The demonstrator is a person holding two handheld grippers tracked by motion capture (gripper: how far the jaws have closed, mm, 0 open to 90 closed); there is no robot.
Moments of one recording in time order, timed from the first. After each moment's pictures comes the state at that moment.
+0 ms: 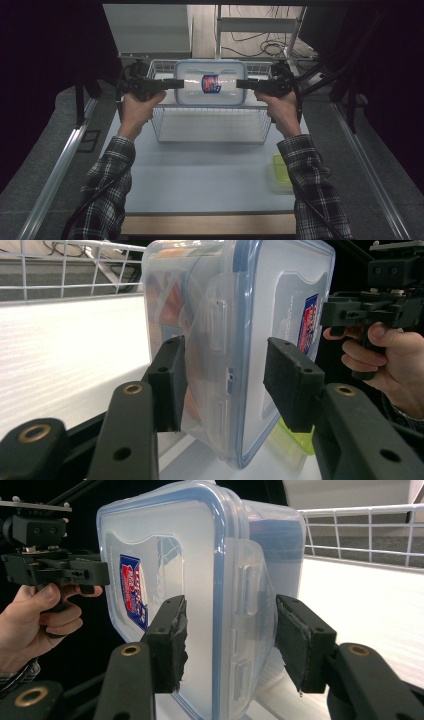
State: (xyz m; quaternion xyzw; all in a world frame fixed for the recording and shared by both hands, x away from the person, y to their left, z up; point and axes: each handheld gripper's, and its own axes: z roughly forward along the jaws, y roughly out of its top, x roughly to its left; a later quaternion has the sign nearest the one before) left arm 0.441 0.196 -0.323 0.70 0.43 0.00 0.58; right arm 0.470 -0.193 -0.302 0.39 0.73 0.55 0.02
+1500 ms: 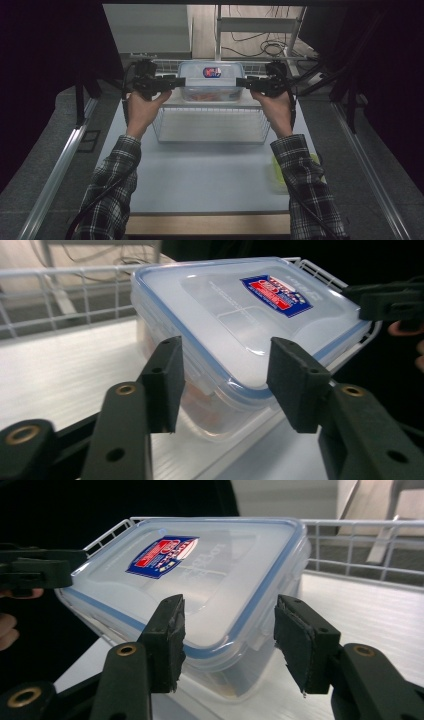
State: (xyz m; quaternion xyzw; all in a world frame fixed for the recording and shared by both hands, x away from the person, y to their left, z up) left arm 0.436 0.177 -0.315 0.72 0.45 0.13 0.52; right arm 0.468 -0.179 -0.302 0.43 0.73 0.51 0.11
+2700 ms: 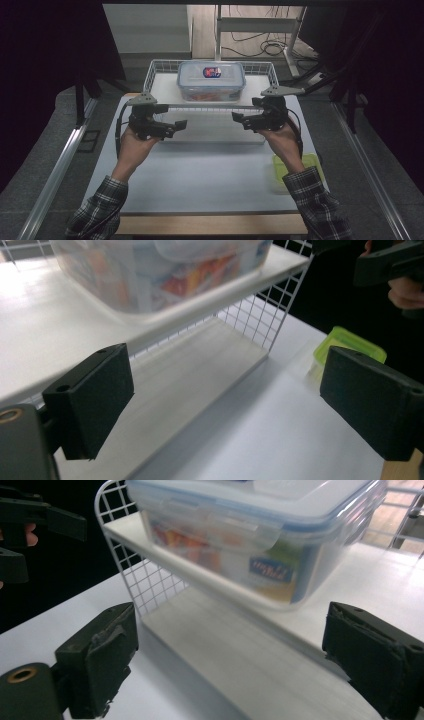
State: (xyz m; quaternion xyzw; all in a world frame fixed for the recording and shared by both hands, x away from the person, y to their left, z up) left arm 0.348 0.170 -0.366 0.76 0.36 0.15 0.52; right arm 0.394 -0.181 -0.338 0.31 0.78 0.50 0.17
